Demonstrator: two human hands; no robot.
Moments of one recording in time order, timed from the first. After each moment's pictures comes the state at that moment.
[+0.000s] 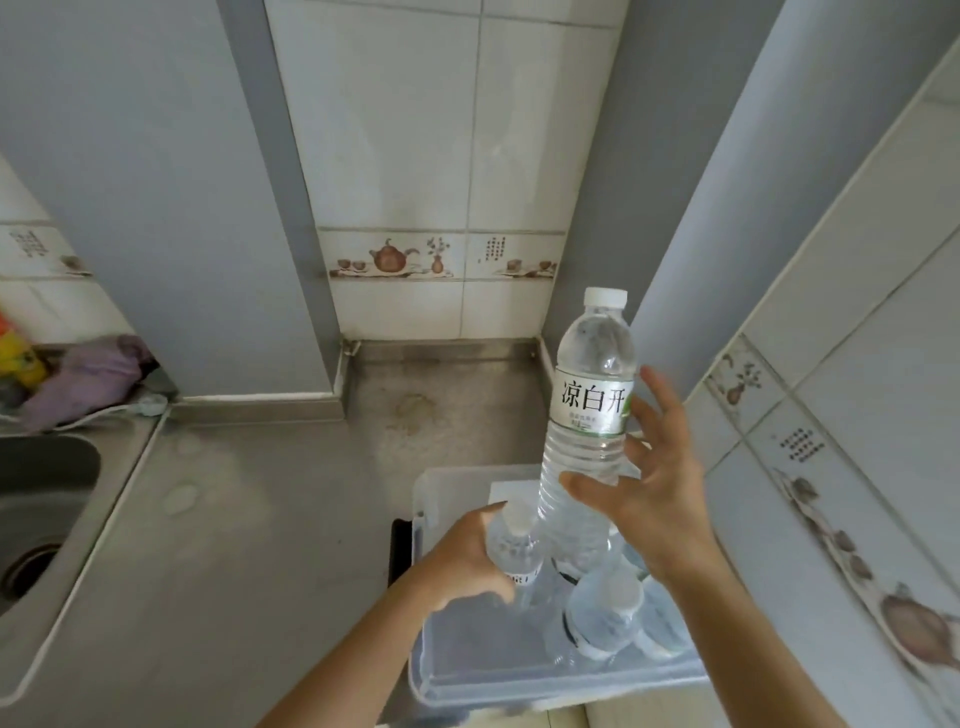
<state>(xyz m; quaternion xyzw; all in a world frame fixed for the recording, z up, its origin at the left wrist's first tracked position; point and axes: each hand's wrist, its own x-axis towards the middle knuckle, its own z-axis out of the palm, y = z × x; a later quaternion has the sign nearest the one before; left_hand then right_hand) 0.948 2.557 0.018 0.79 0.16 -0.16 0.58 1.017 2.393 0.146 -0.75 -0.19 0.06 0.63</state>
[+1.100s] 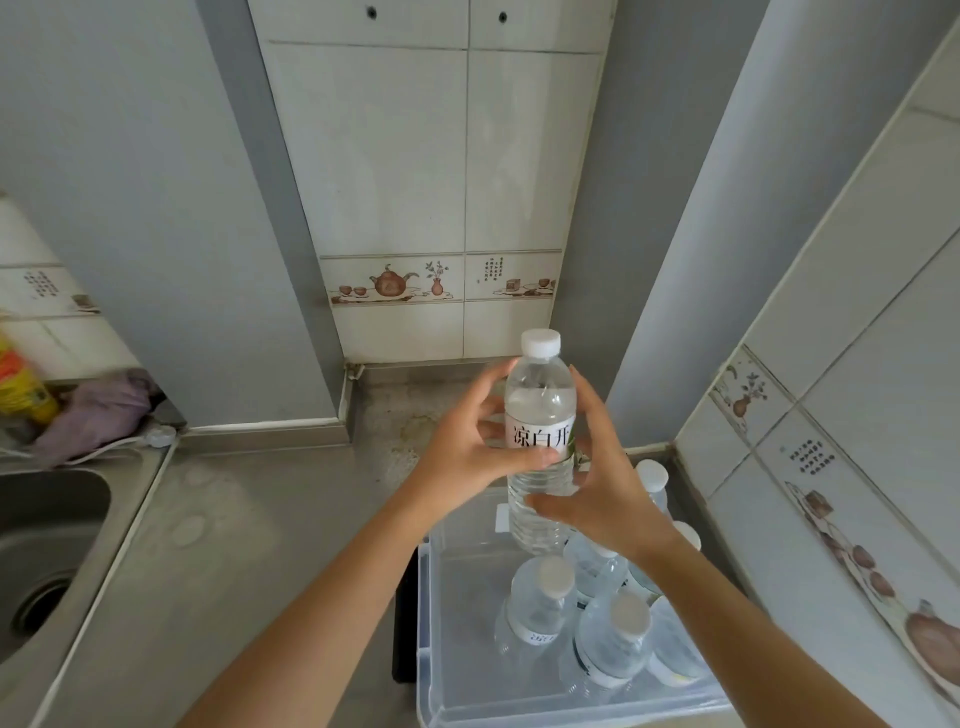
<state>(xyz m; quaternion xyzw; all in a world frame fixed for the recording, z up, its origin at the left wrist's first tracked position) 0.995 2.590 0.129 0.76 0.06 0.10 0.63 1.048 2.425 0.128 -0.78 -0.32 0.12 0.53</state>
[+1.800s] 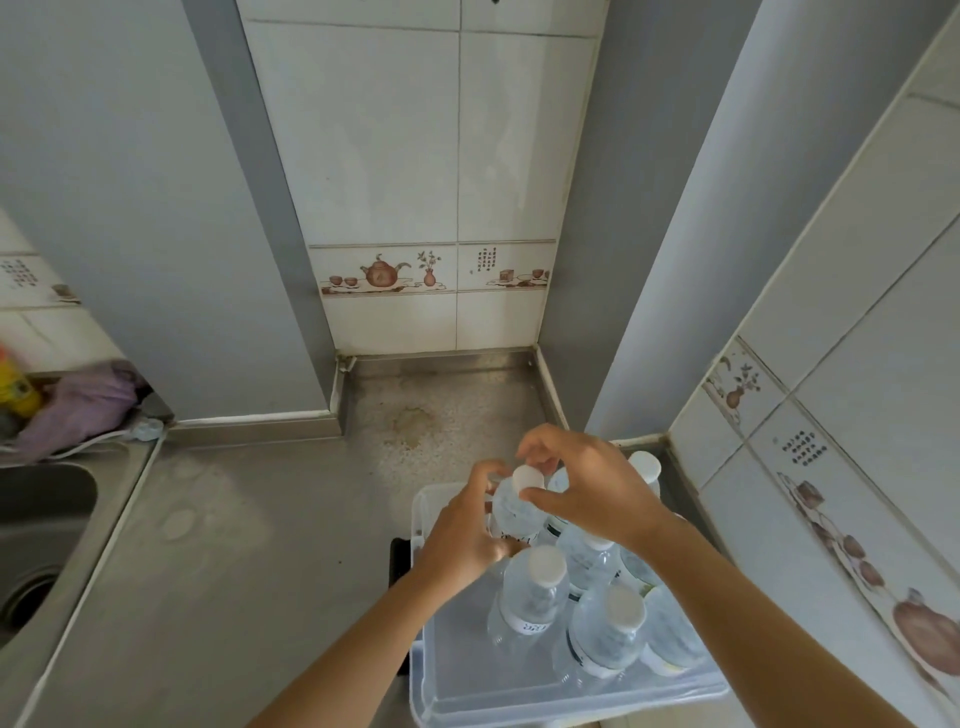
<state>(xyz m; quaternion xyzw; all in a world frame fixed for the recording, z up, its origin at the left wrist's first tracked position) 0.973 2.565 0.024 0.85 0.12 0.02 0.52 1.060 2.423 0.119 -0.87 -0.41 0.07 0.26</state>
